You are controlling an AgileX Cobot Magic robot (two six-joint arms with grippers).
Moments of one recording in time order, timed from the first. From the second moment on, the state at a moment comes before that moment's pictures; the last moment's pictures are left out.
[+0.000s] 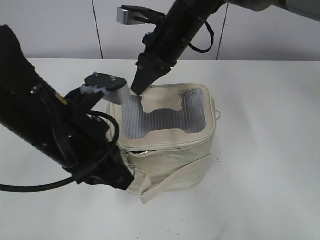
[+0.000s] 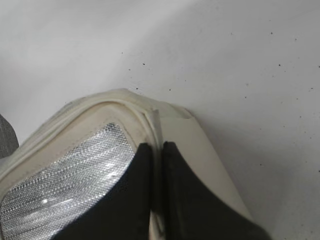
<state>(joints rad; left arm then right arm) -0.71 1.51 -0.88 -0.57 0.79 0.47 0.50 2.31 -2.08 0.58 1.23 -0.72</state>
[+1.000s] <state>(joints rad) -0.82 1.45 -0.87 -0.30 0.65 -0.15 0.50 2.31 -2.08 0.60 1.23 -0.72</state>
